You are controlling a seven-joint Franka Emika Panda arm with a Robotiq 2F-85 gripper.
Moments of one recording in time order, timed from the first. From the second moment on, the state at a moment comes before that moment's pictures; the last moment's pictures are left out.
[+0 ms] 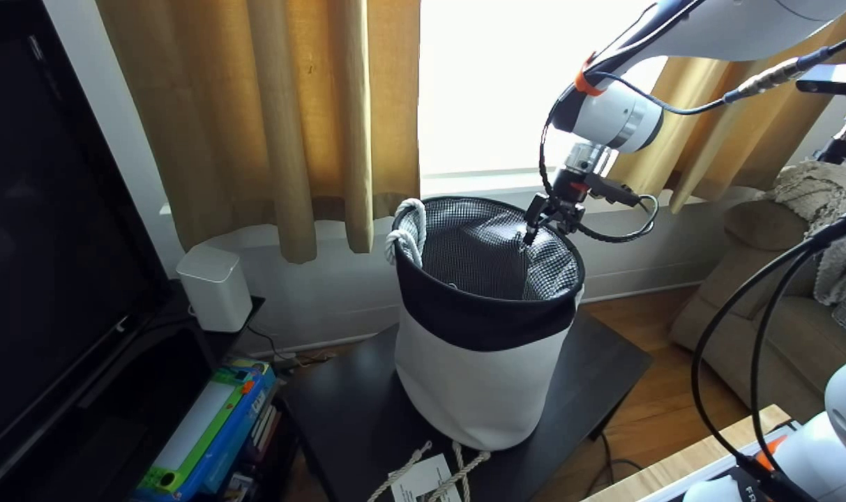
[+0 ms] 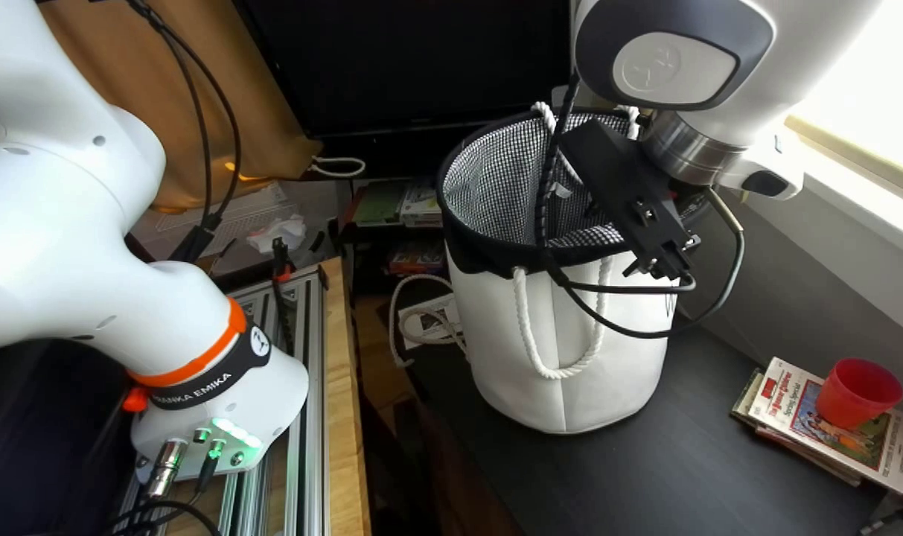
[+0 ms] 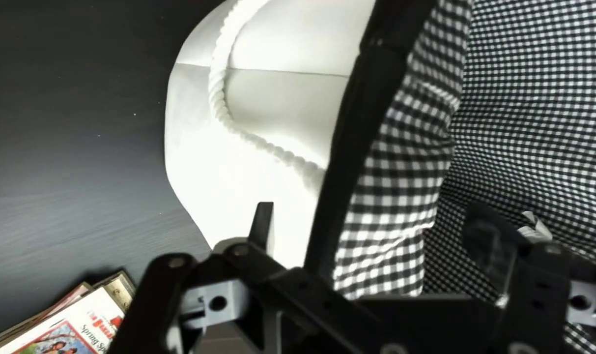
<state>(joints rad) -0.12 0.30 -0.04 -2.13 0.41 2.15 -0.60</state>
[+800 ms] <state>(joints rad) -0.15 0.33 0.00 -2.05 0.40 2.15 -0.60</state>
